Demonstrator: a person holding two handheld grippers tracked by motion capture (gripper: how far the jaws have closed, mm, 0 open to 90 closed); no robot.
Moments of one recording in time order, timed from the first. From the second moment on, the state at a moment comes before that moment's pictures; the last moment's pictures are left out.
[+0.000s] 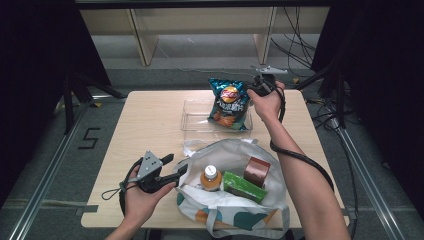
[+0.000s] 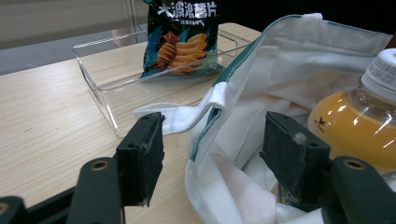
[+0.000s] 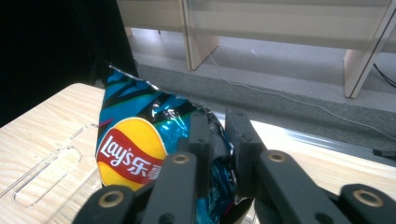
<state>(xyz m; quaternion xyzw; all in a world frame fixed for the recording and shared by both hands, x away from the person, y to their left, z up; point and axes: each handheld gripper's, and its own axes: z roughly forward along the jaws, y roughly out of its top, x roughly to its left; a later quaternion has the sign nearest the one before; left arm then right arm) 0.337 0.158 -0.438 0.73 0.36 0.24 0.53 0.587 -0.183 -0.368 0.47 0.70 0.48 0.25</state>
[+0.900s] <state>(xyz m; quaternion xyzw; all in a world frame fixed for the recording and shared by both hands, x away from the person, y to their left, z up) 0.338 0.160 -0.437 0.73 0.36 0.24 0.52 0.563 -0.198 -0.358 0.46 0.69 0.51 0.23</state>
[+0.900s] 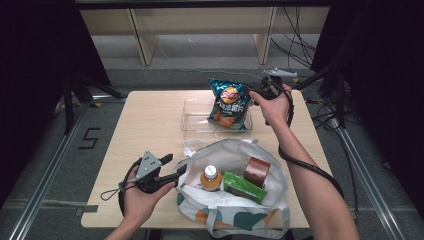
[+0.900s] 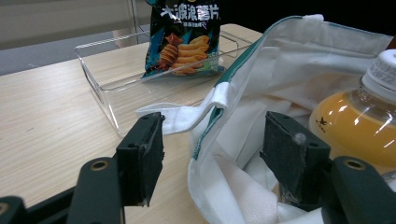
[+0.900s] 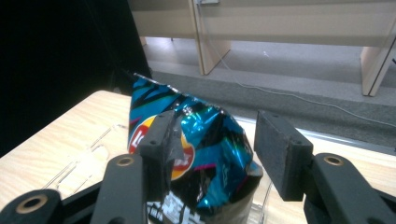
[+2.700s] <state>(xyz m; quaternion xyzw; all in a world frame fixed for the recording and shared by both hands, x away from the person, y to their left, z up) 0.339 0.156 -0.436 0.73 0.35 0.24 0.53 0.430 -0.240 -0.354 0.41 0.74 0.51 0.15</state>
